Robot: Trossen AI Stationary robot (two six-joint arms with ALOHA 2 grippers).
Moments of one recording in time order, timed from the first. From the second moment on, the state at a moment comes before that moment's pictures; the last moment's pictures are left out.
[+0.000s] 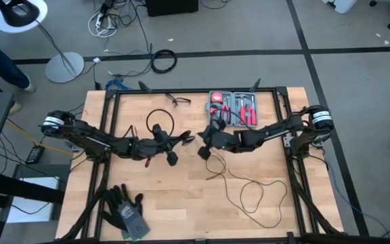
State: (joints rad) left arm -0.15 1.39 0.49 0.56 -0.59 -0.32; right arm 0.06 1.68 0.91 0.18 0.57 0.30
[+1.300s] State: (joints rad) left arm -0.18 1.22 0.49 0.48 -0.58 -0.29; right arm 0.20 1.68 0.59 0.22 0.63 0.73
